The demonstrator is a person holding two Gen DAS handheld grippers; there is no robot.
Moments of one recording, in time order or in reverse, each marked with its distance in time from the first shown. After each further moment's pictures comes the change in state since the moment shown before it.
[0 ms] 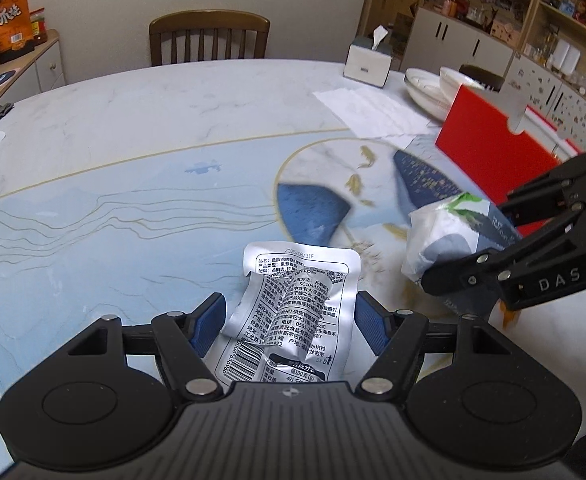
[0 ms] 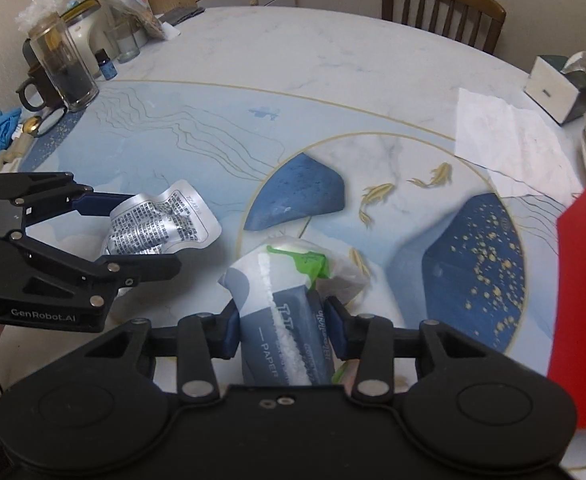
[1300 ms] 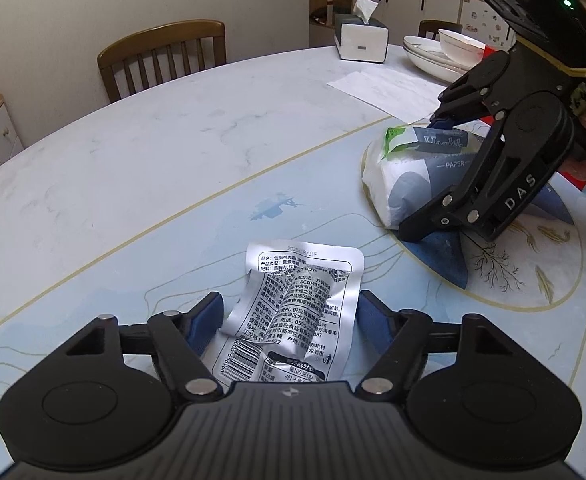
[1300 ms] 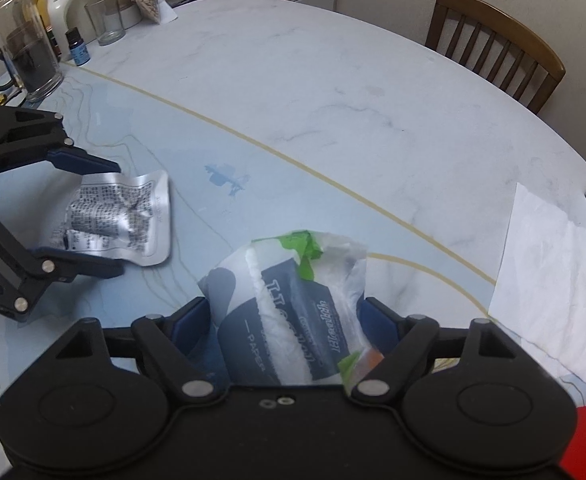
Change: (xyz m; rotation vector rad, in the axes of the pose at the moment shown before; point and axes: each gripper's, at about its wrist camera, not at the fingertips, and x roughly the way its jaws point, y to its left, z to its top) left arm 0.068 0.087 0.047 0.288 0.022 -0.042; right arm 0.100 -0.015 0.101 -0.218 0.027 -0.022
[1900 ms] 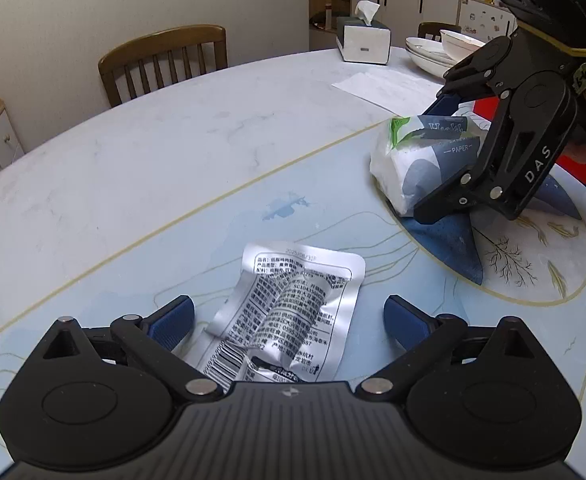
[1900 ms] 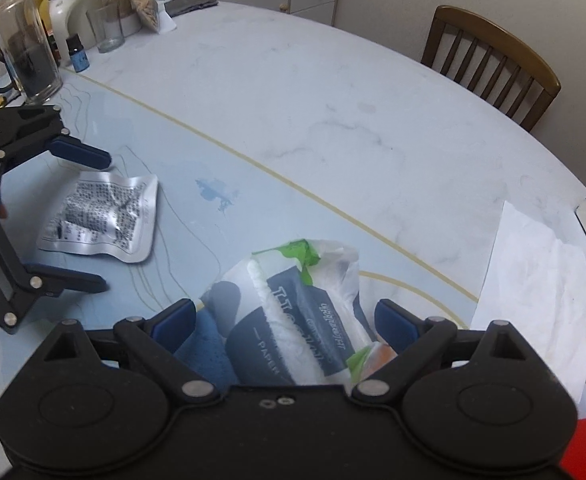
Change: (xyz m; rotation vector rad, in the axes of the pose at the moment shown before) left arm 0.004 0.010 -0.005 0.017 -0.023 0.001; right arm -0.002 -0.008 0.005 -0.016 -0.031 -0.016
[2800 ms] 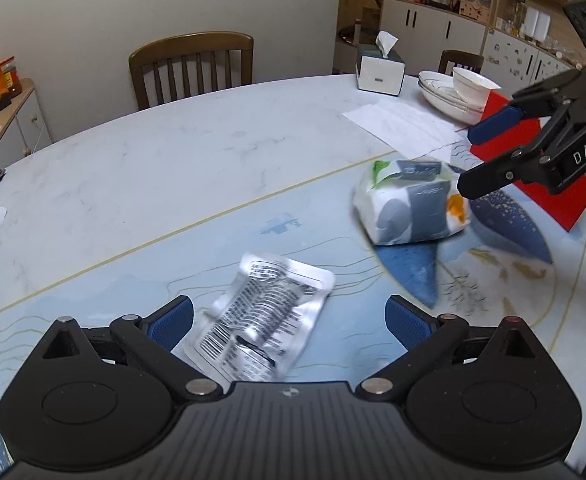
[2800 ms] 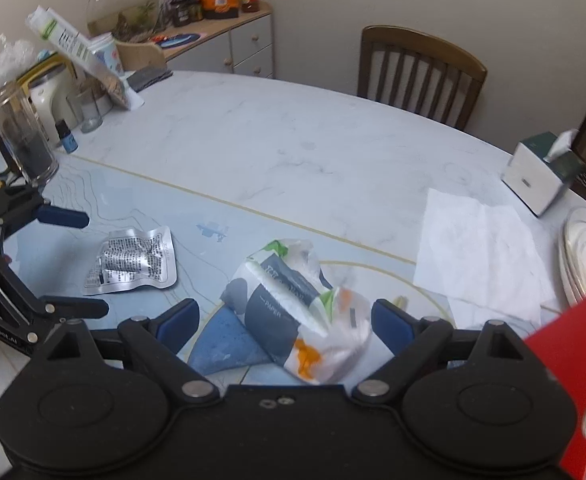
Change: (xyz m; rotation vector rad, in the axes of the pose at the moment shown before) left arm -0.046 -0.008 0.006 -0.110 -0.022 0.026; right arm -0.084 -0.001 -0.022 0.196 -0.124 -0.058
